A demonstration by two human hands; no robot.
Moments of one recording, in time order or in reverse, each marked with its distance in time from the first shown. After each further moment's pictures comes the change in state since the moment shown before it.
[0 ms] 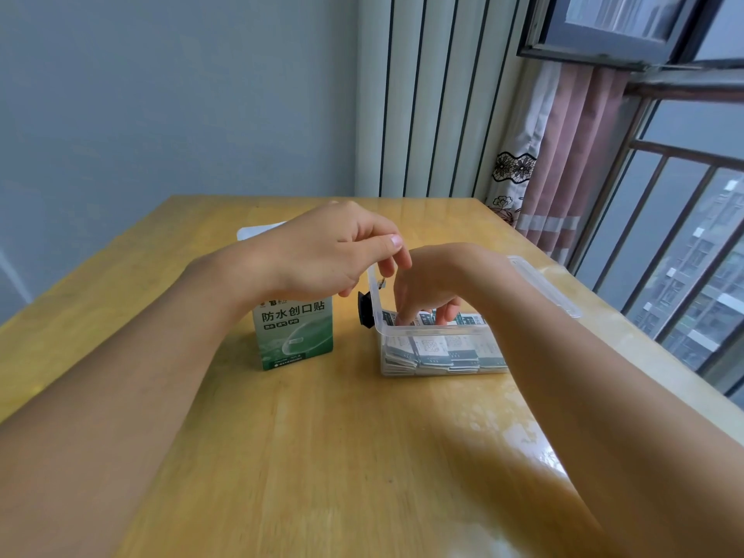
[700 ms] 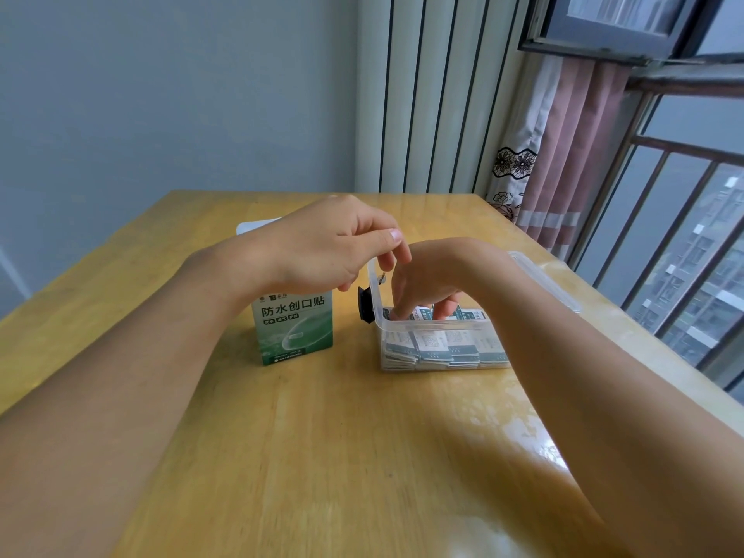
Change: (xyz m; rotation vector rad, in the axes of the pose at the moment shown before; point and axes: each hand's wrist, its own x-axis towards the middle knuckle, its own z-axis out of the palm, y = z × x) left_hand 0.001 -0.001 -0.001 0.019 -0.004 0.010; right_hand 0.004 0.001 0.000 0.053 0.004 -0.007
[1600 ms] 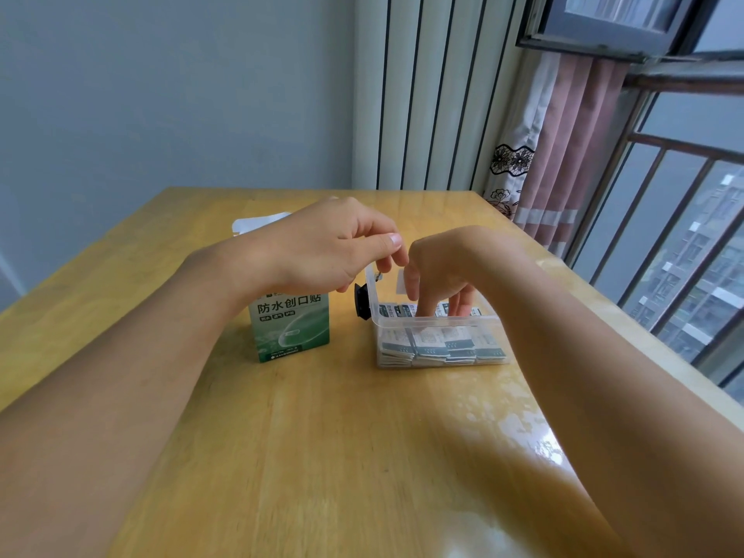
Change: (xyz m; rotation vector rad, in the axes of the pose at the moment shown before) left_hand 0.001 0.001 0.004 0.027 -0.019 -0.013; right_hand -0.018 0.005 -0.009 -0.030 -0.058 0.062
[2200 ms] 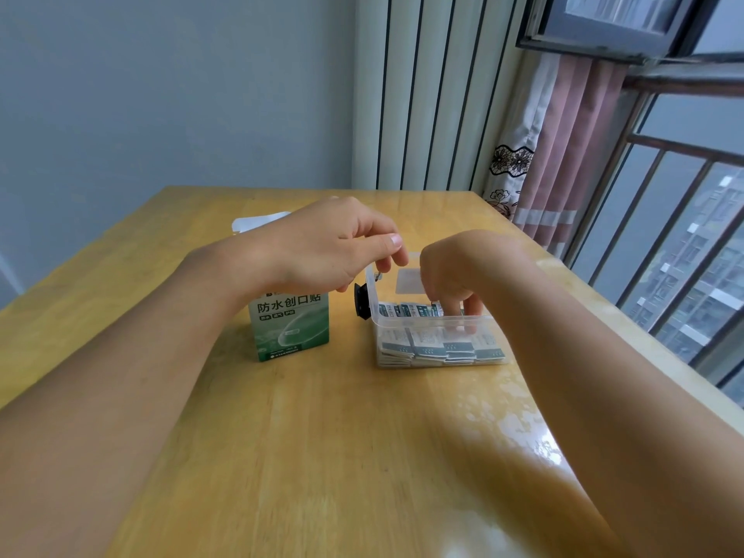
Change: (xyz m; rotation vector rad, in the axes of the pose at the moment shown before) left_hand 0.000 -0.001 0.000 0.005 -0.002 -0.002; right_hand -0.002 0.004 0.003 -0.209 0.046 0.116
